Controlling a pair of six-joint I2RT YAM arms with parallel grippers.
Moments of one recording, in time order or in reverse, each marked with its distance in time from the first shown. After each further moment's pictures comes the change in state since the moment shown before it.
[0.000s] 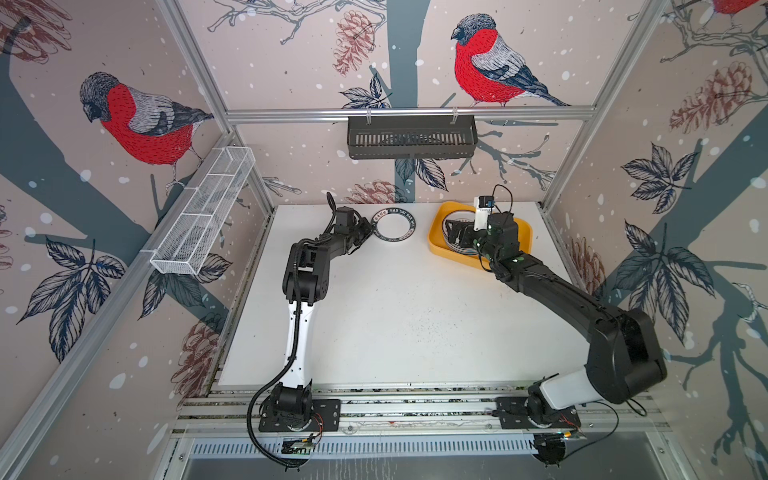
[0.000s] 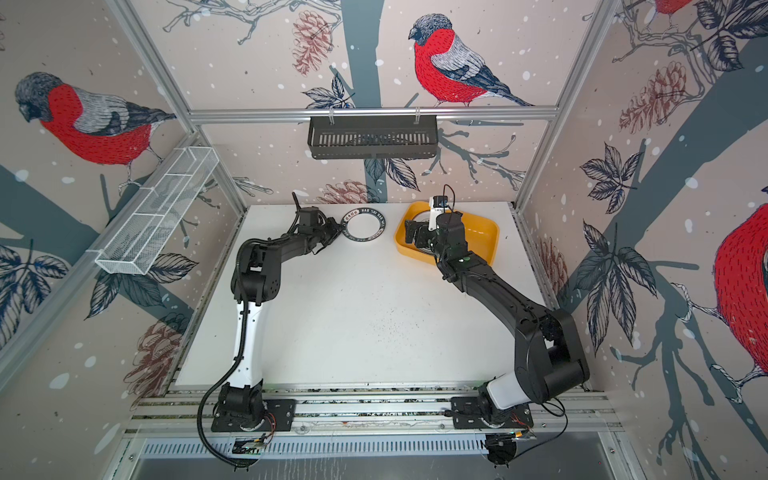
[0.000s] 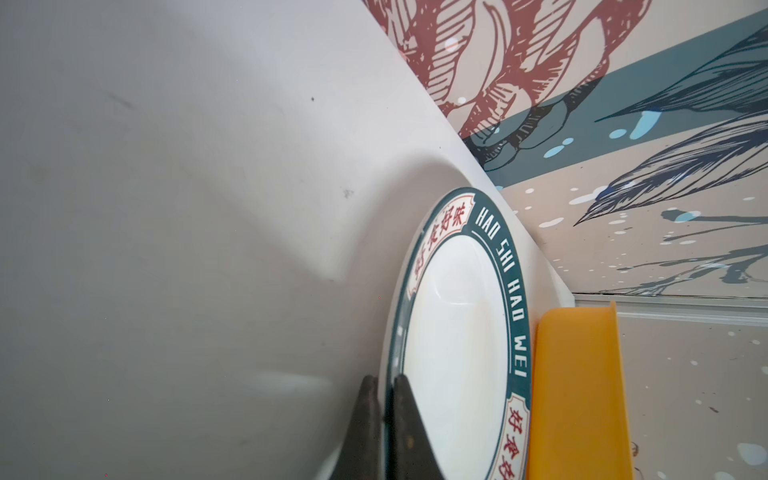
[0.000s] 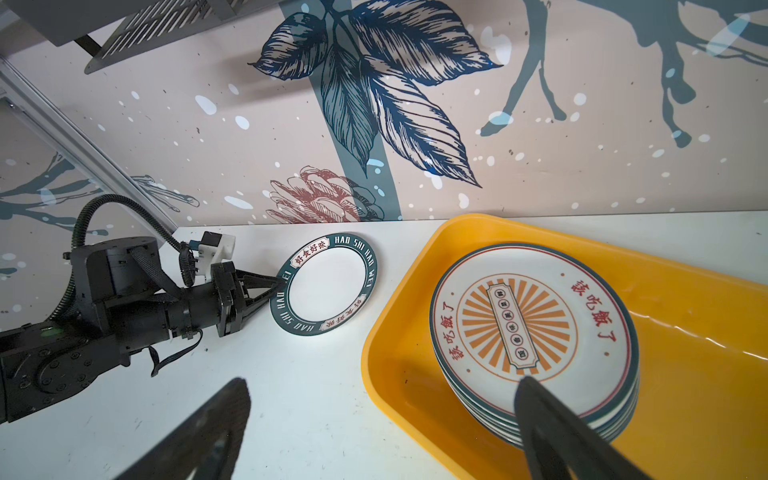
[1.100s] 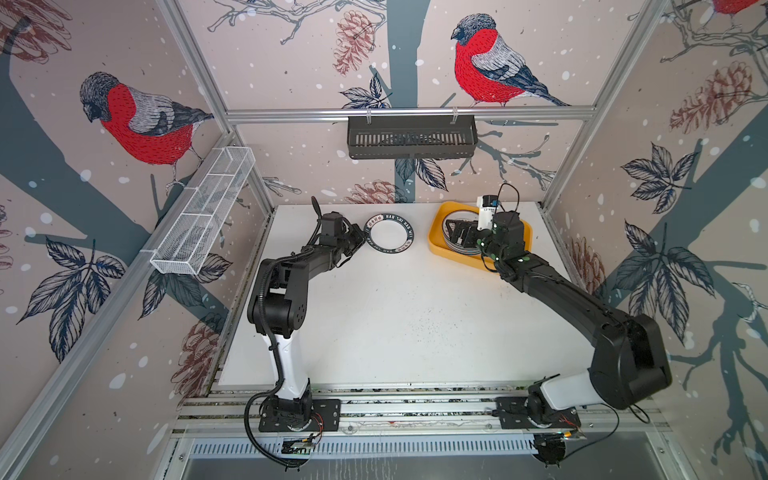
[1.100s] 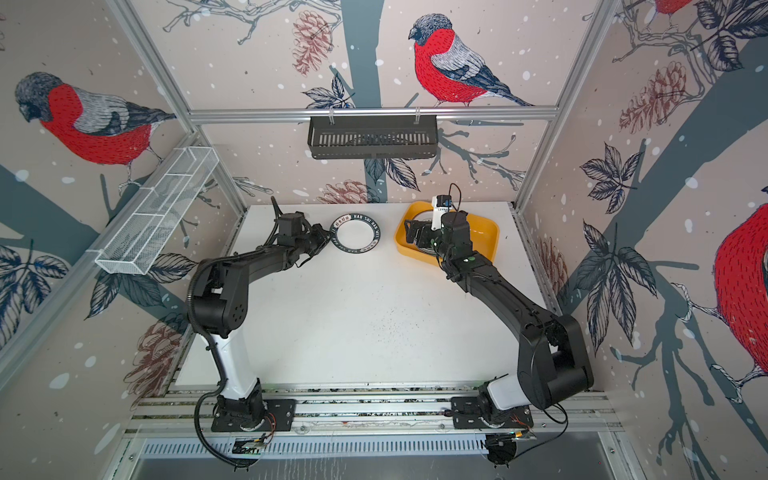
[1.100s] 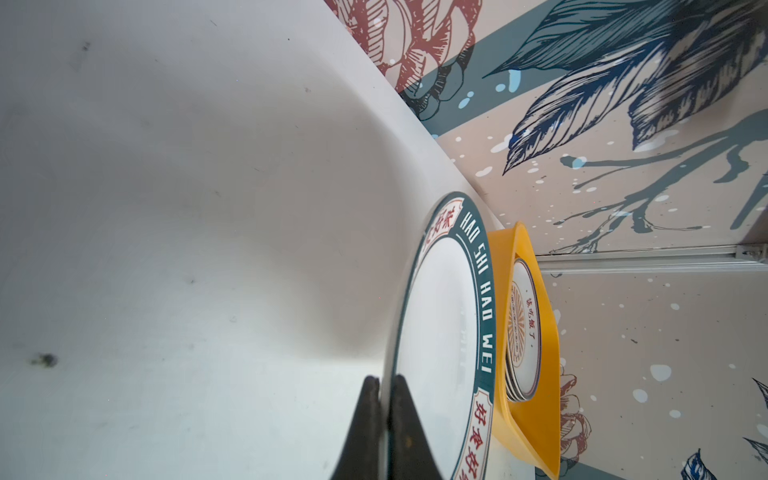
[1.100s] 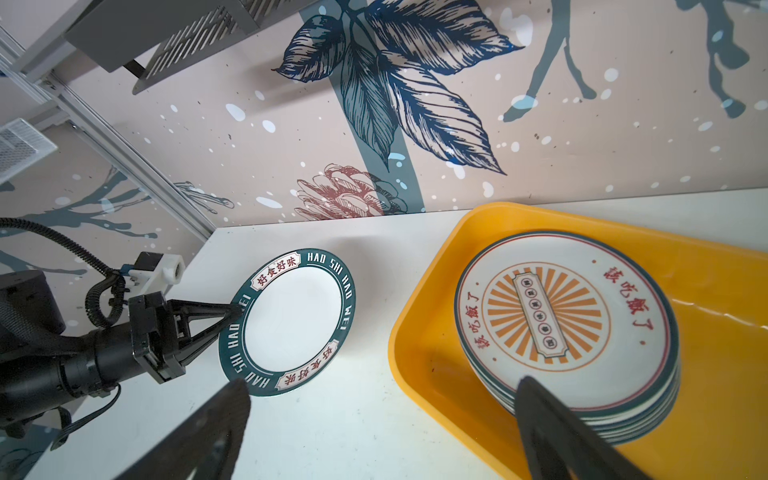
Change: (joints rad) left arm 0.000 -0.552 -0.560 0.052 0.008 -0.018; right arm -0.029 -0.042 -0.009 -0.033 -0.102 0.075
